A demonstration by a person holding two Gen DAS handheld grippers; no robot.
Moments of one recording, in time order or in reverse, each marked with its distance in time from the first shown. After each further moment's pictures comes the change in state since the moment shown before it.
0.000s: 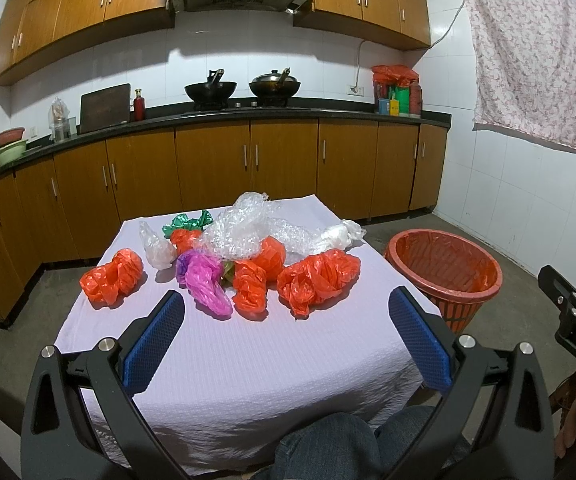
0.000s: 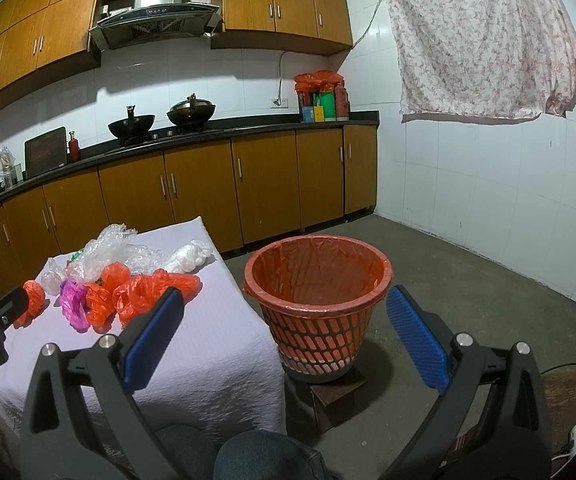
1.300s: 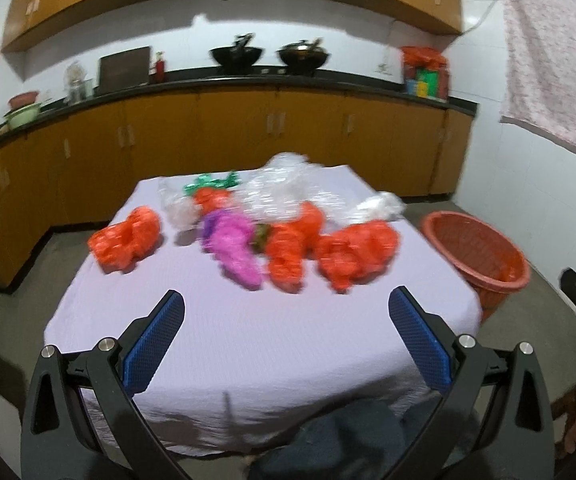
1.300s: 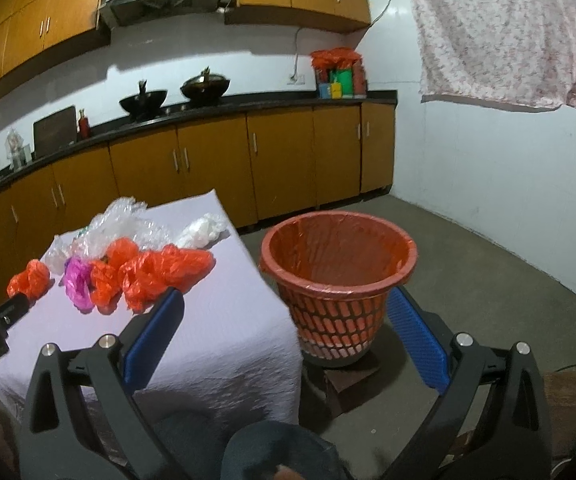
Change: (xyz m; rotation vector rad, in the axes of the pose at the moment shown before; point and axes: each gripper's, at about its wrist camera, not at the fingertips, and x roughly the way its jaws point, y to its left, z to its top) left arm 0.030 0.045 -0.027 -0.084 0.102 0.073; right arm 0.038 0.022 -0.010 -0.025 0.107 0.048
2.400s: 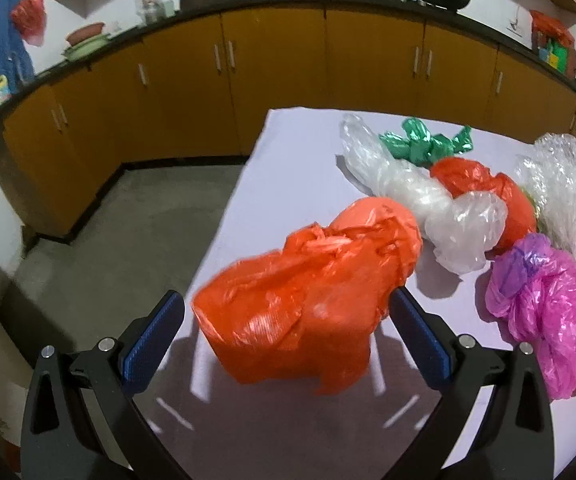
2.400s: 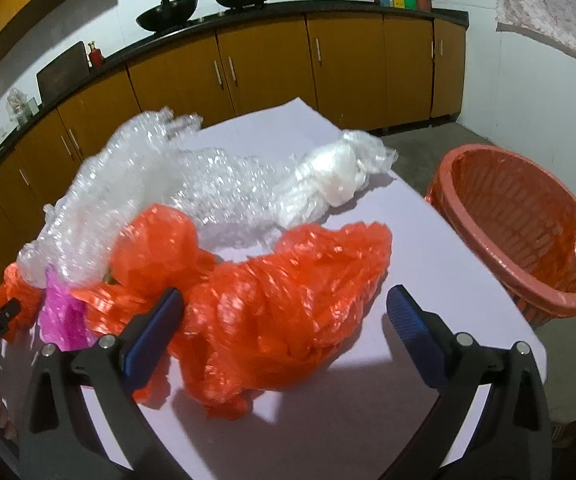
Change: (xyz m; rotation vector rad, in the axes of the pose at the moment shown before) left arm 0.182 0.199 0.032 -0.146 0.262 0.257; right arm 0.228 0.172 0.008 0.002 0.323 0.141
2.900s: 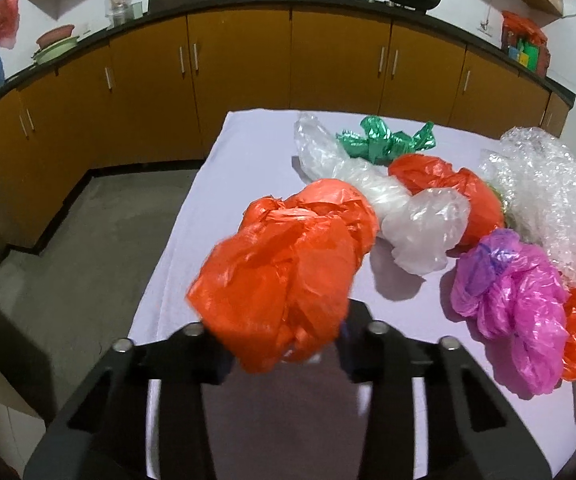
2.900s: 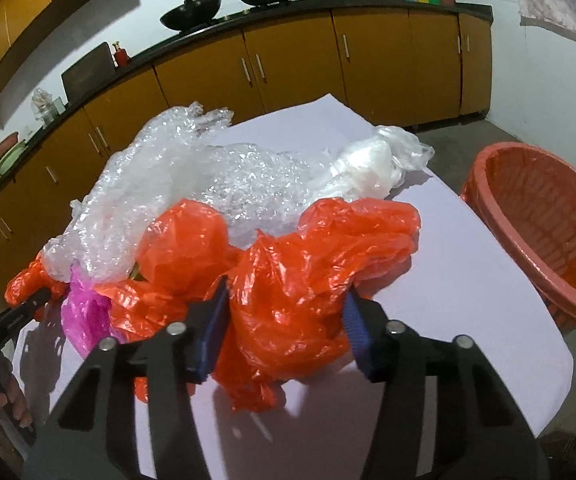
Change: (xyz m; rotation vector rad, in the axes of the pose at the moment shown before) left arm 0.001 -0.014 -0.001 0.029 -0.021 -0.117; right arm -0.002 0.004 -0.001 -0.015 0.000 0.121
